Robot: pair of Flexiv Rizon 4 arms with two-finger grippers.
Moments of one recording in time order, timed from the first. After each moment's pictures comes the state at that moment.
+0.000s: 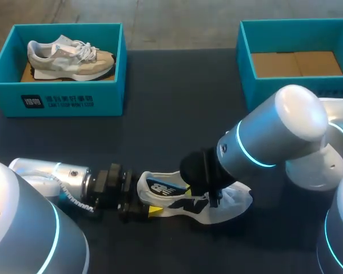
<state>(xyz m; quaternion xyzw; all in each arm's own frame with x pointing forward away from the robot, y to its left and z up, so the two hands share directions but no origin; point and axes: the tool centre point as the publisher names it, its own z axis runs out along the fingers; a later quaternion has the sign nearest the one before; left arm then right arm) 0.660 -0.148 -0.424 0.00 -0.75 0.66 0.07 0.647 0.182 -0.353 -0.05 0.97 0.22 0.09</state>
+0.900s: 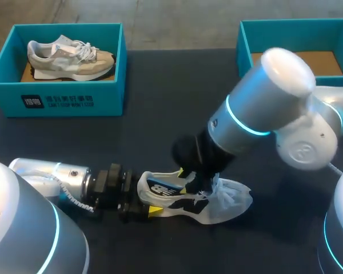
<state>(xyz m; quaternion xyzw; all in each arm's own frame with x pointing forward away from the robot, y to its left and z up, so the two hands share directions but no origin) 0.660 -0.148 -0.424 0.00 -0.75 0.66 0.07 0.647 0.198 -0.324 -0.04 0.97 0.22 0.01</state>
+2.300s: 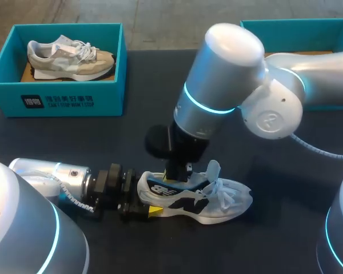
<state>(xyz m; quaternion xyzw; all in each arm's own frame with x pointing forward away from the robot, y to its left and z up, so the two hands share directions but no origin) 0.660 -0.148 -0.423 0.00 -0.75 0.66 0.07 0.651 0.230 -0.306 -0.02 0.99 0.16 -0.02</state>
